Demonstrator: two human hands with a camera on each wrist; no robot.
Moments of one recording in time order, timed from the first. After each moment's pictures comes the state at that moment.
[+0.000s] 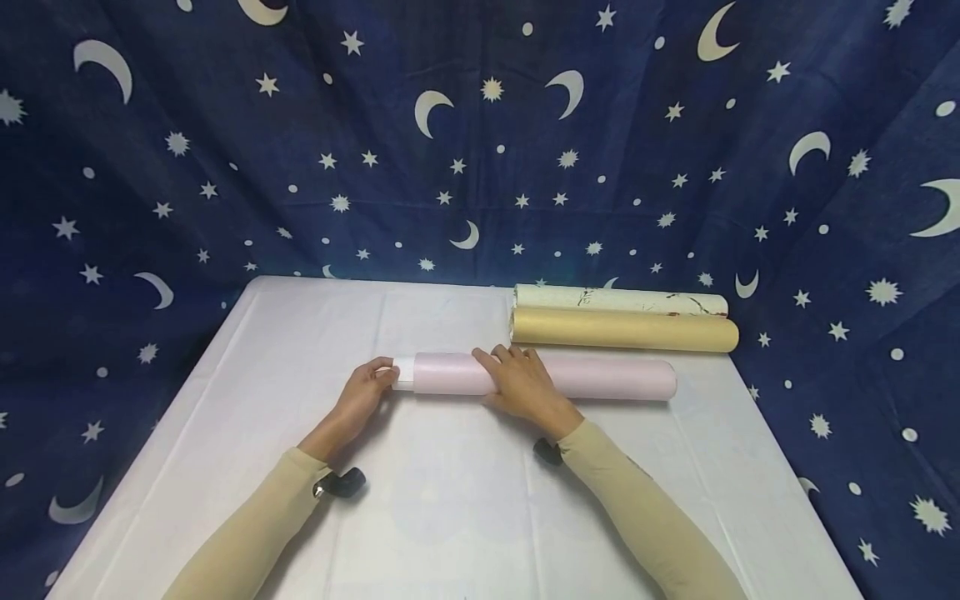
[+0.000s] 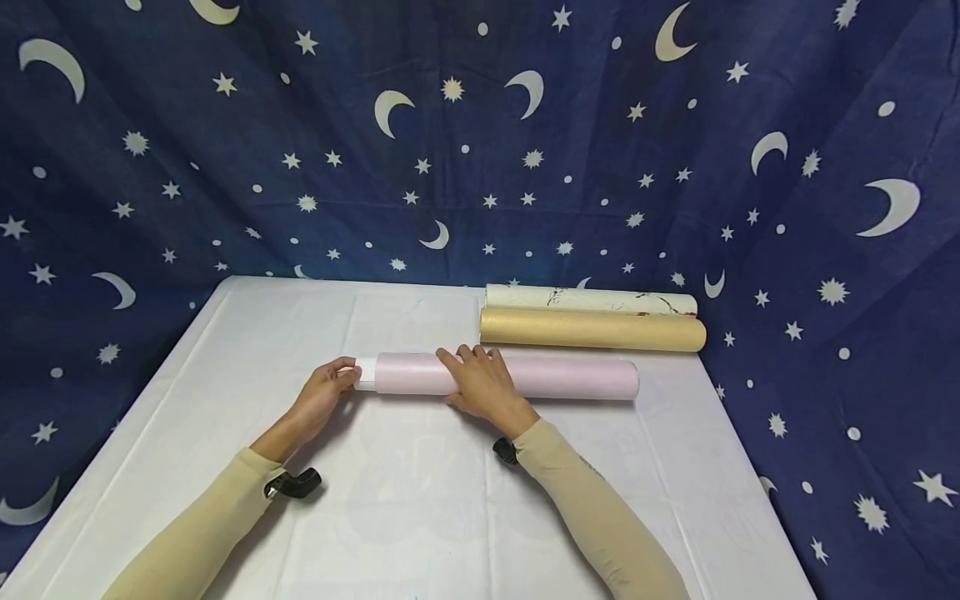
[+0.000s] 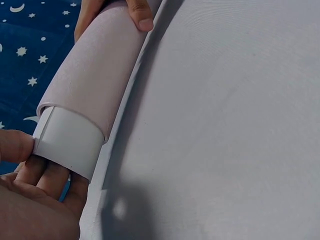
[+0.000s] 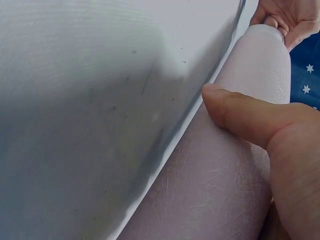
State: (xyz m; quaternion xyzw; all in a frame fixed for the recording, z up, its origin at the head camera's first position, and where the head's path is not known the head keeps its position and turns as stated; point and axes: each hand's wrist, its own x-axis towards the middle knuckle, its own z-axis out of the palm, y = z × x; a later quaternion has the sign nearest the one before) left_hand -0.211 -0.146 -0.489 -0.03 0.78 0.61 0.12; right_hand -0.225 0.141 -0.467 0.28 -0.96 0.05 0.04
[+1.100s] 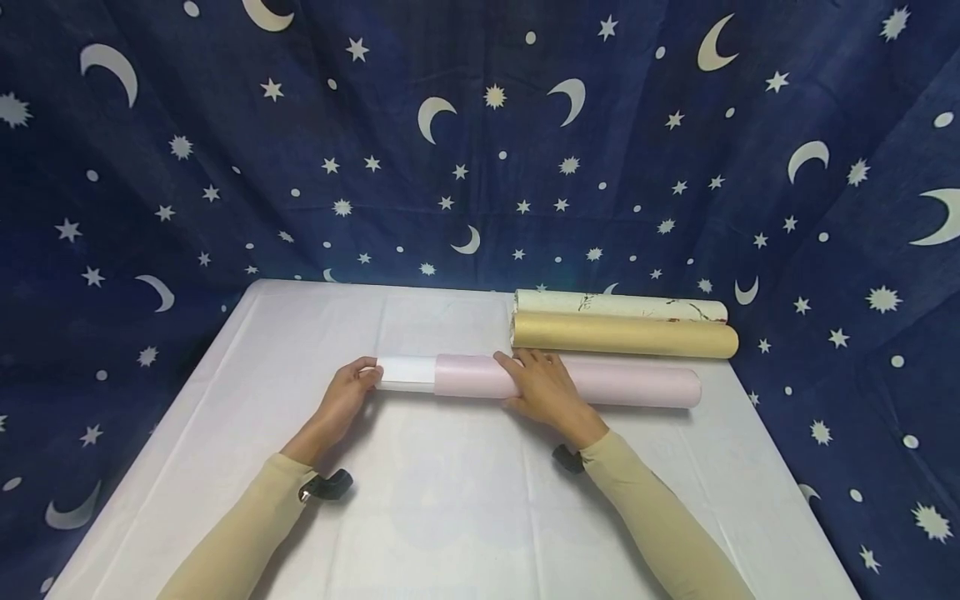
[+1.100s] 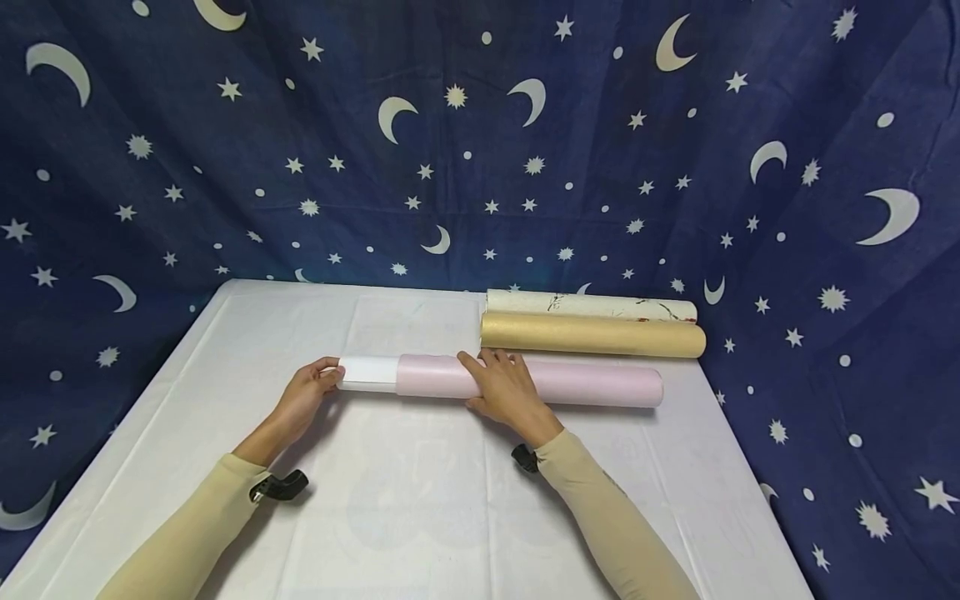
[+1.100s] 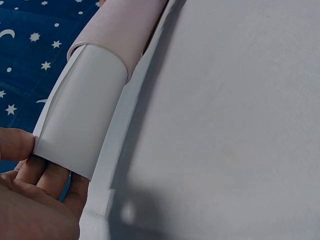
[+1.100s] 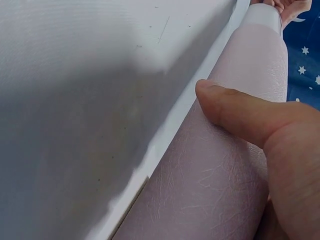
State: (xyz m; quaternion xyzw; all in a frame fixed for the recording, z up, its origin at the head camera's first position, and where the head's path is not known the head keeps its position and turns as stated) left_hand -0.212 -0.168 -0.484 -0.05 0.79 0.60 0.10; right_hand -0.220 0.172 -0.463 0.27 -0.96 0.04 0.06
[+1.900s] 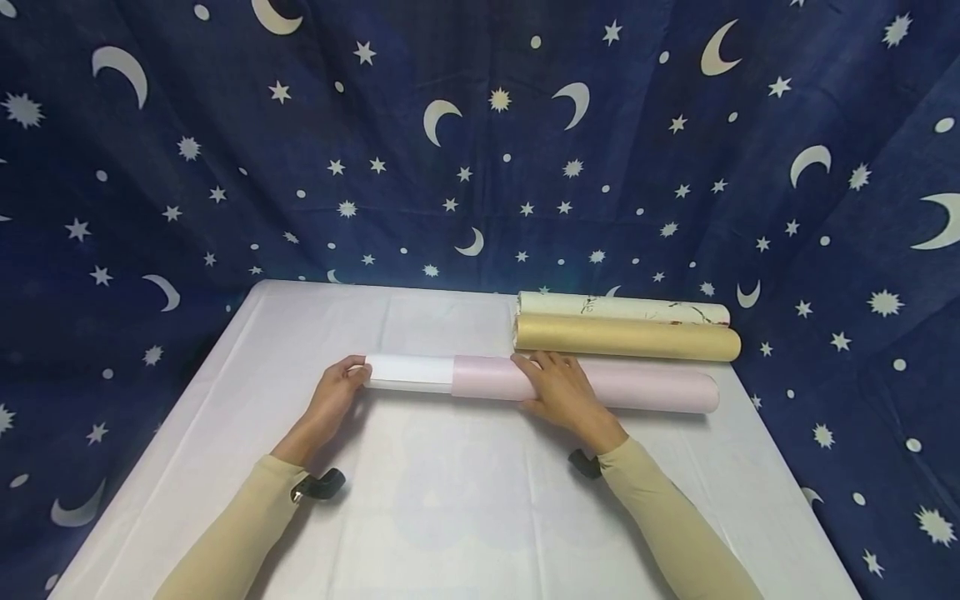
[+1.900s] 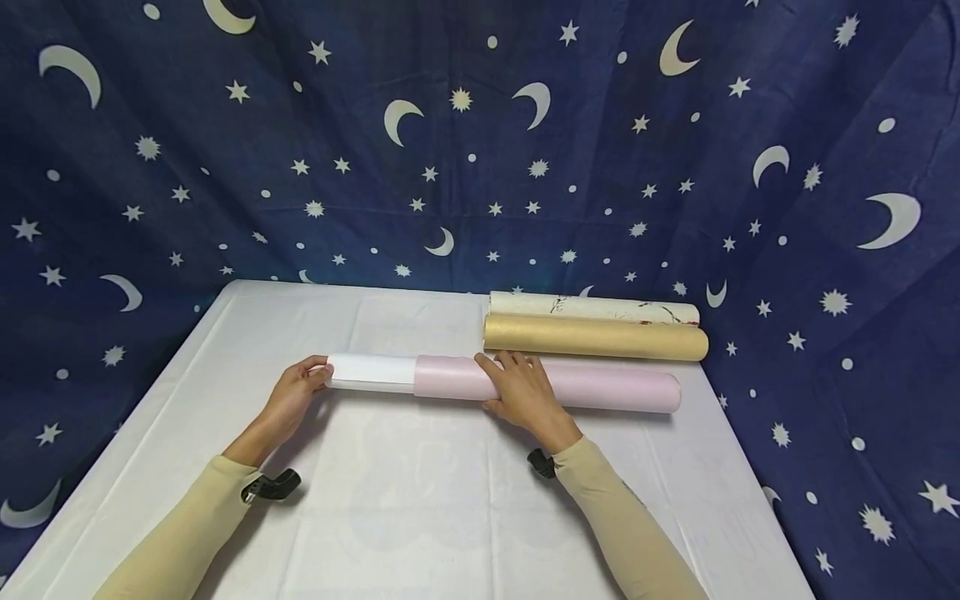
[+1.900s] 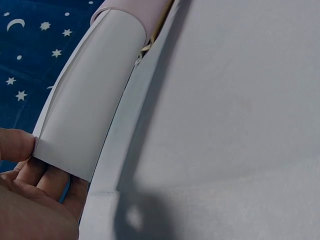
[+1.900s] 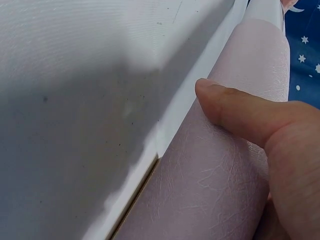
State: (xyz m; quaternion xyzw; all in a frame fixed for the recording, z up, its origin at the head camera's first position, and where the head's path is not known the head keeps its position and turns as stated) left_hand -0.209 -0.188 -0.480 -0.05 0.79 0.60 0.08; right_hand -0.216 0.192 -0.462 0.26 -0.96 0.05 0.07
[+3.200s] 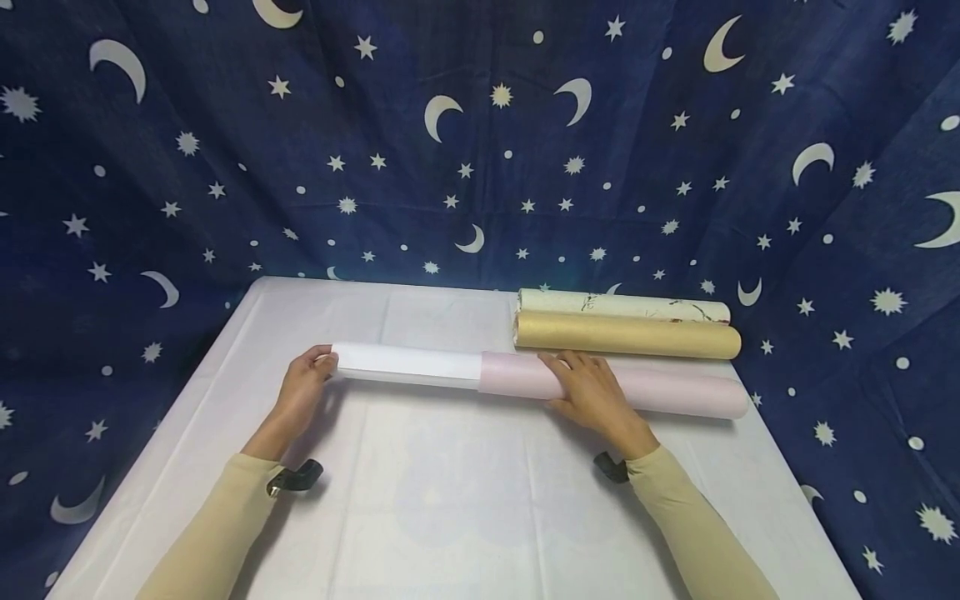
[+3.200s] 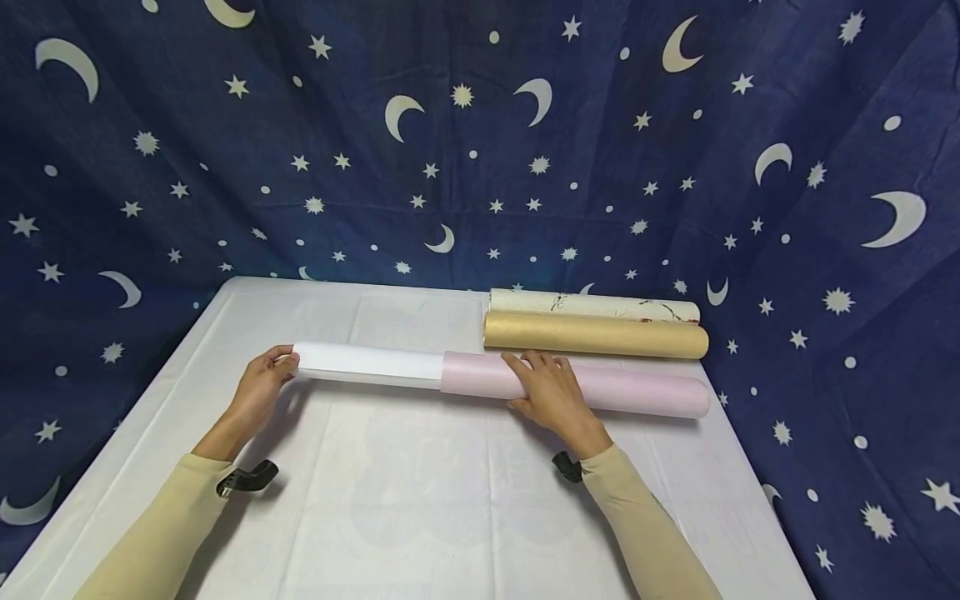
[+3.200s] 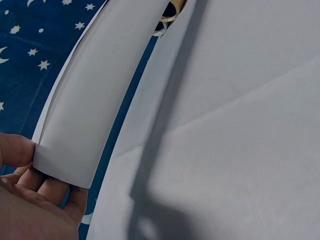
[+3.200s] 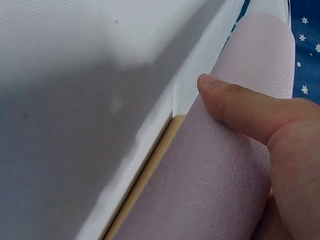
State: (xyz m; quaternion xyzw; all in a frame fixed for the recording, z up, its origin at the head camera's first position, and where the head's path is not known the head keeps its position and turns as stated) left_hand -0.207 -0.224 -0.469 -0.07 0.79 0.61 0.02; right_hand -0.207 0.230 -0.457 0.25 -0.96 0.05 0.09
